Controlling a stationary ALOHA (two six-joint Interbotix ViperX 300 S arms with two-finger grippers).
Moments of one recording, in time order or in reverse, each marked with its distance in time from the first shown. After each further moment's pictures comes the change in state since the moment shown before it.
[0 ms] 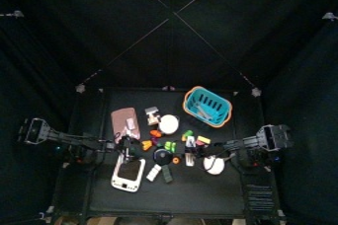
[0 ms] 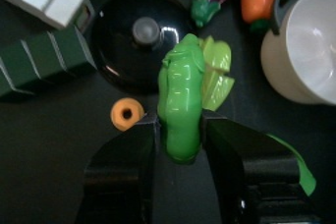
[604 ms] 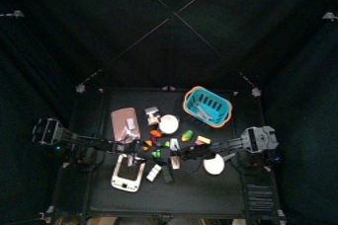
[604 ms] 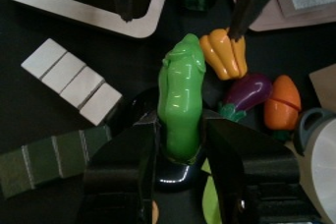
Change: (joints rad) left arm 0.012 0.183 -0.118 0.057 -0.005 0.000; right arm 0.002 0.213 -0.235 -0.137 -0.127 -0.003
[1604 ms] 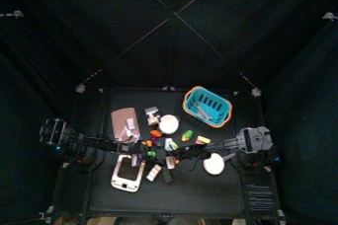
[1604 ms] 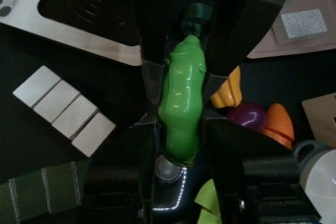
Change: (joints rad) left arm 0.023 0.095 -0.052 -0.002 -0.005 0.000; right arm -0.003 0.049 -0.077 -0.044 0.002 0.009
